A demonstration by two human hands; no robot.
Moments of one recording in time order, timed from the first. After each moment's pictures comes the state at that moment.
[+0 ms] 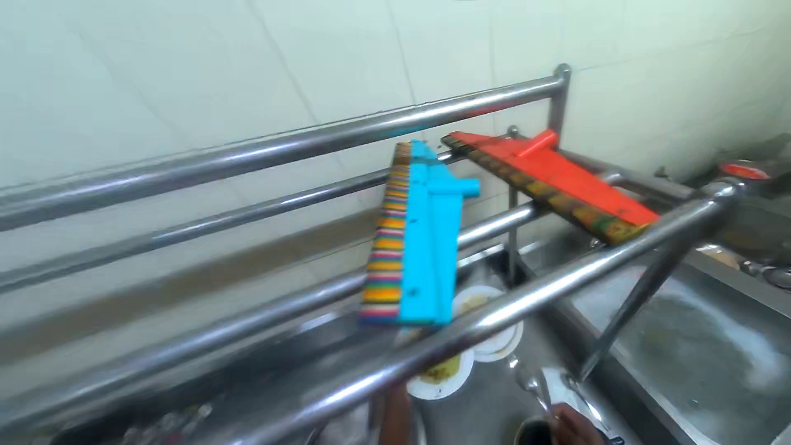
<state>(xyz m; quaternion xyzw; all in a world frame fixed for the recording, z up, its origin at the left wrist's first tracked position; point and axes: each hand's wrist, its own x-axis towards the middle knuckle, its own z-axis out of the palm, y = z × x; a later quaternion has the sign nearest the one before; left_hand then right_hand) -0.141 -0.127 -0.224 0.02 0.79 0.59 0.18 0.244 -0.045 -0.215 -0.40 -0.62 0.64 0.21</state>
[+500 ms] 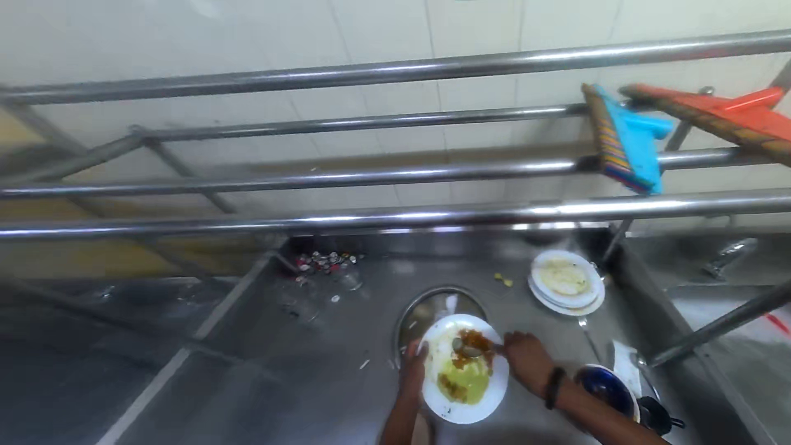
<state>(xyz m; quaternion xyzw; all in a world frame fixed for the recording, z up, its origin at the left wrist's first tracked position) -0.084 -0.416 -0.236 -0.02 0.73 0.66 0.18 0.063 -0.183 -0.148 -0.05 -0.98 0.13 -0.12</state>
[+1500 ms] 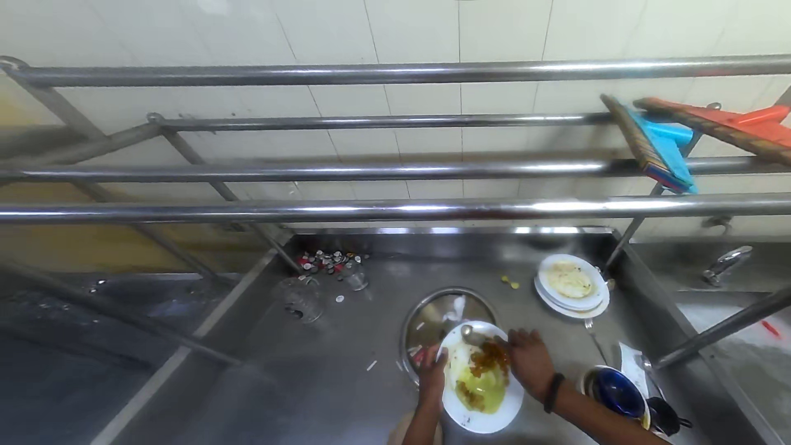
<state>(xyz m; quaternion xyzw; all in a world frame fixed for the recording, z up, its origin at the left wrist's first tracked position) -0.073 -0.417 -0.254 -0.01 0.70 0.70 0.18 0.048 -0.215 -0.184 -0.09 -1.00 0.03 0.02</state>
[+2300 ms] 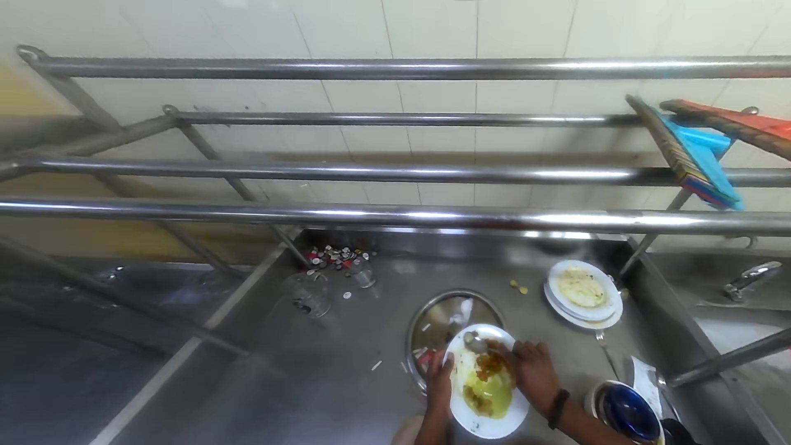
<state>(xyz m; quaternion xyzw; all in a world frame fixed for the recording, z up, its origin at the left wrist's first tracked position) -0.068 -0.411 -0.257 -0.05 0.66 0.73 0.16 0.043 -0.211 -0.227 -0.07 -0.99 0.02 0.14</state>
